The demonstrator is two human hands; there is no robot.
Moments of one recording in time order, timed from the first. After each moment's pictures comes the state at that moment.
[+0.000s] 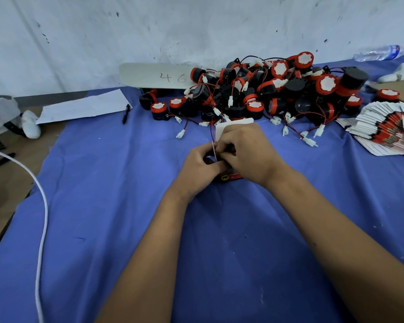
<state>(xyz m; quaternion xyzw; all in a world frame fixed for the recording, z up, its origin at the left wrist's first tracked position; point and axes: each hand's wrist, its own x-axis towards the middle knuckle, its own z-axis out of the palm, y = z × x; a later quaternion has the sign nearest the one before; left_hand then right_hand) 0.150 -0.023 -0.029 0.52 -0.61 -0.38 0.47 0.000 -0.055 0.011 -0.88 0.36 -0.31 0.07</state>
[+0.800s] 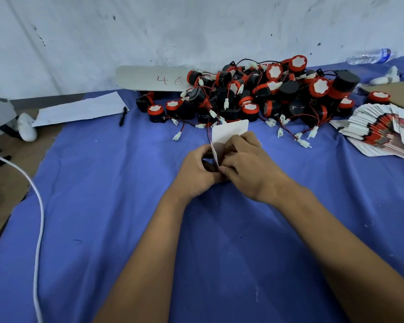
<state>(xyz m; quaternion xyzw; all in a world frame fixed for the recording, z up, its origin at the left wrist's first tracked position) 0.152 -0.028 -0.041 0.50 -0.63 -0.38 0.46 -0.017 -0.038 -0.012 -0.89 0.41 -0.19 0.00</state>
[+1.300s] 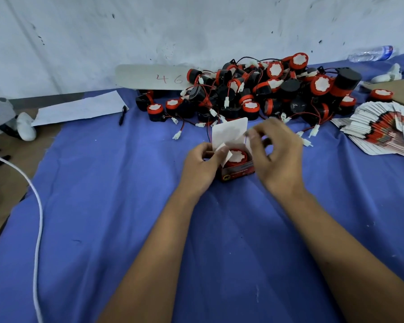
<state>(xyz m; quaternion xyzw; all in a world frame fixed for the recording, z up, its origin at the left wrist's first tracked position) 0.135 -0.035 -0.044 0.56 -0.54 -0.37 0.51 -0.032 -0.039 -0.015 -0.71 0.41 -0.57 0.03</state>
